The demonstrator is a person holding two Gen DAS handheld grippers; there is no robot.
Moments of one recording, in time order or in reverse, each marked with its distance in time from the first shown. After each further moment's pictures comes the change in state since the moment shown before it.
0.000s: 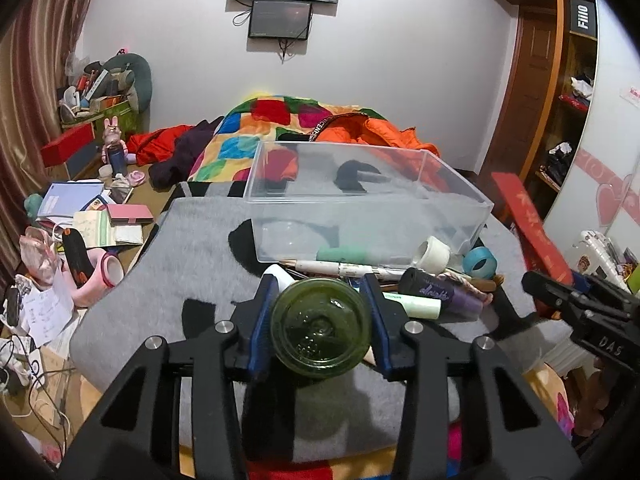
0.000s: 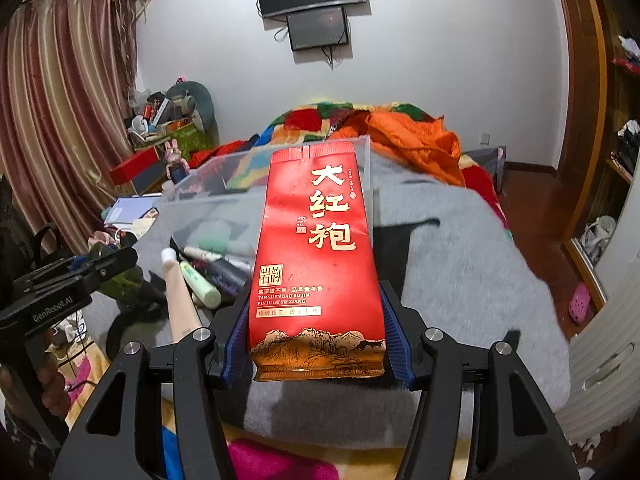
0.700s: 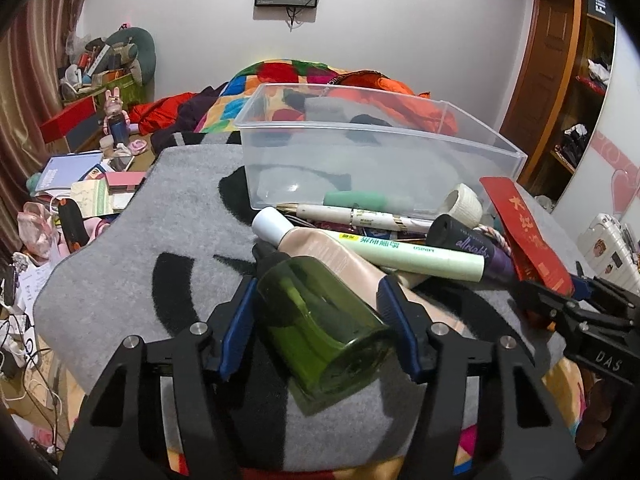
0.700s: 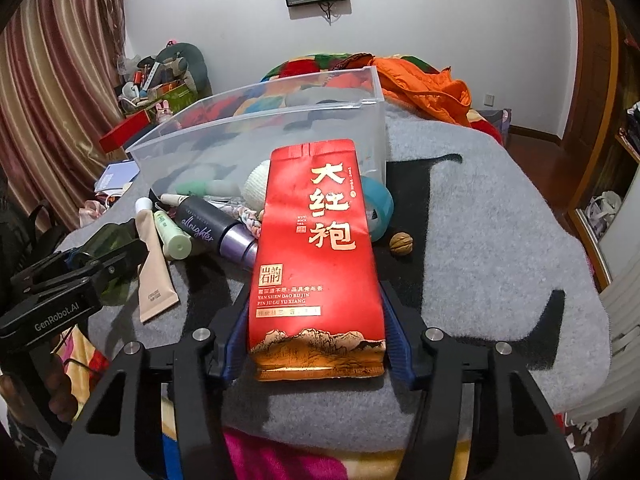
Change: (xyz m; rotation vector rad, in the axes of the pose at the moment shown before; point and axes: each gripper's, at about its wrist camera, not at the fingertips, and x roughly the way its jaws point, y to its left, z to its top) left arm 0.043 0.000 -0.031 -0.017 0.105 0.032; right arm 0.048 -0.001 -0.028 0.010 0.158 -0.002
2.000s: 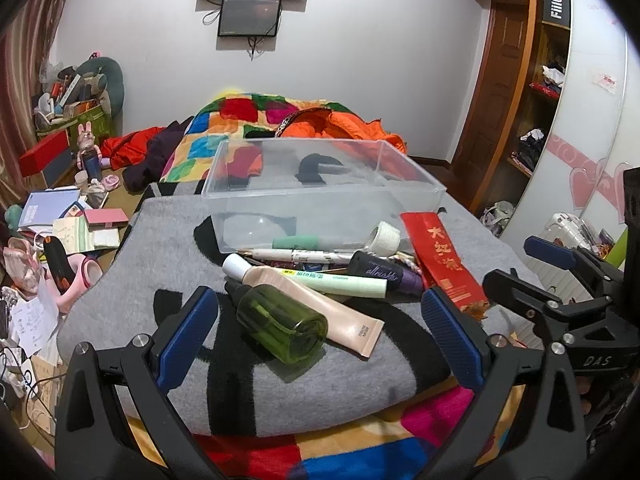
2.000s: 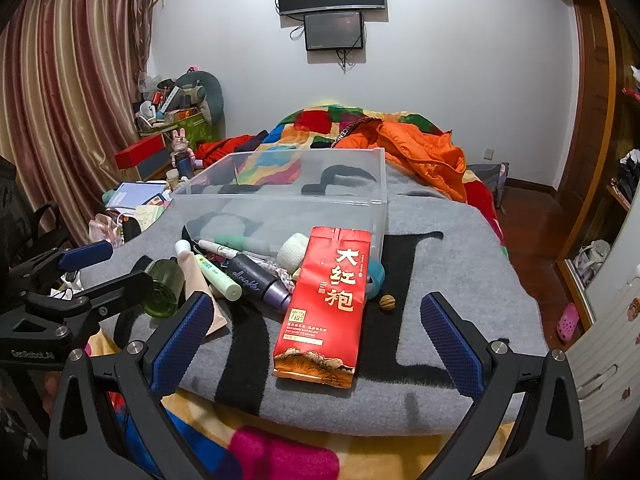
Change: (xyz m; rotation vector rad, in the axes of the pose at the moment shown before) left arm -0.062 -0.021 0.018 0.064 -0.086 -0.121; right arm -0.066 0.020 0.022 -0.096 -0.152 -0.022
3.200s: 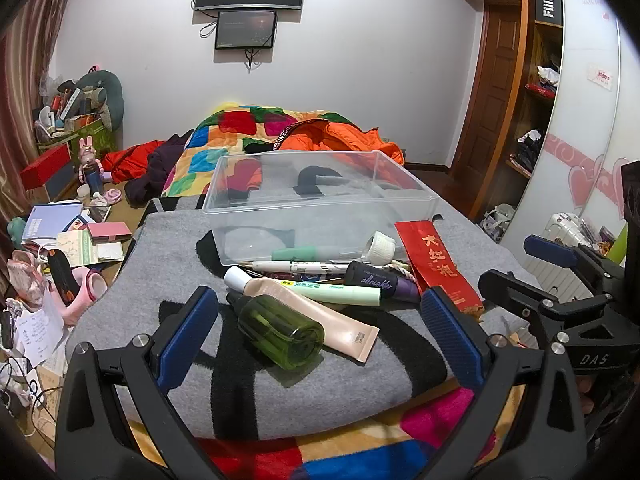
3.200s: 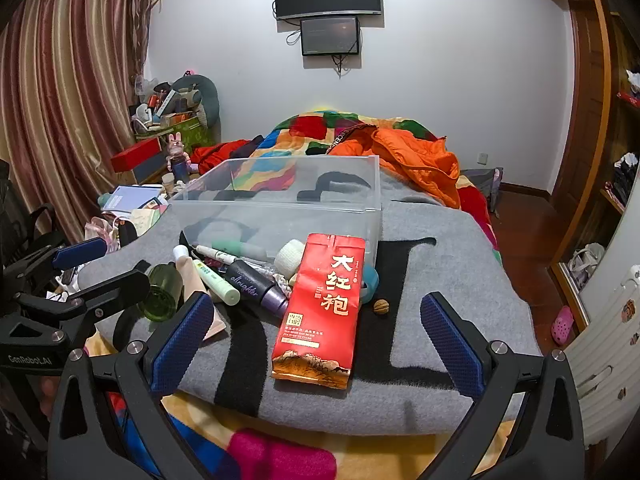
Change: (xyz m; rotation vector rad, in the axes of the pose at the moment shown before) left arm -0.014 -0.009 0.004 0.034 -0.043 0.010; right arm -0.008 0.003 0.002 -0.004 -0.022 -0.021
